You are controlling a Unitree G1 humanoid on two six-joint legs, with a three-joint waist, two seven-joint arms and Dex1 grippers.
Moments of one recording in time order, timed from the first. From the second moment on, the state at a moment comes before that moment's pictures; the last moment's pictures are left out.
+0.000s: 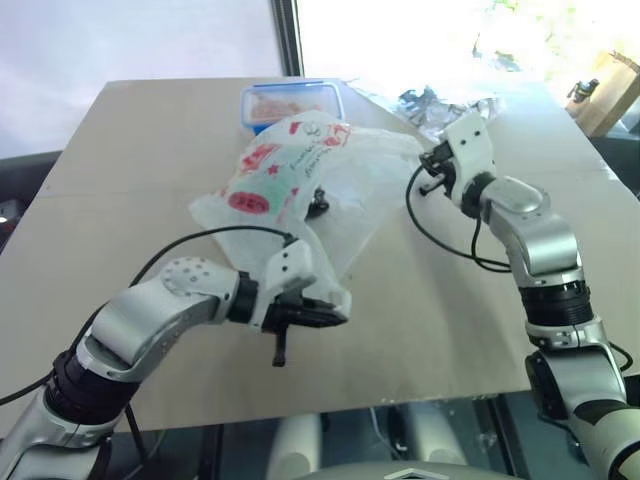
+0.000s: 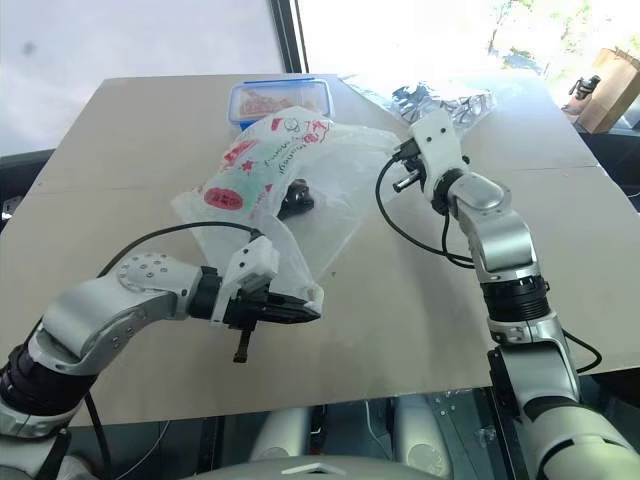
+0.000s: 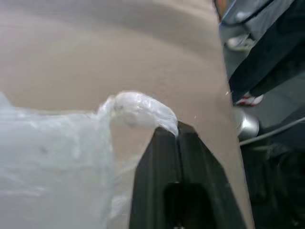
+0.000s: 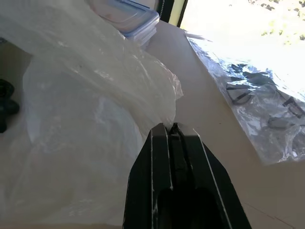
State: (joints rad) left arm -0.35 0.88 -0.14 -0.51 -0.76 0.92 -1.02; right arm -0.76 -0.34 0.03 0.02 0.12 0.65 0.43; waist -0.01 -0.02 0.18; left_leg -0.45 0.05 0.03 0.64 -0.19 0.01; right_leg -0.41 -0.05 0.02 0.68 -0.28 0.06
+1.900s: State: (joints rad) left arm -1.12 0.62 0.39 0.12 -1.88 0.99 -0.25; right arm -0.88 -0.38 -0.16 -0.17 0.69 0.88 0.39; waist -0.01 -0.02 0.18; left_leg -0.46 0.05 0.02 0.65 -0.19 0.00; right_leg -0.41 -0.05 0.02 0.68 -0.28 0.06
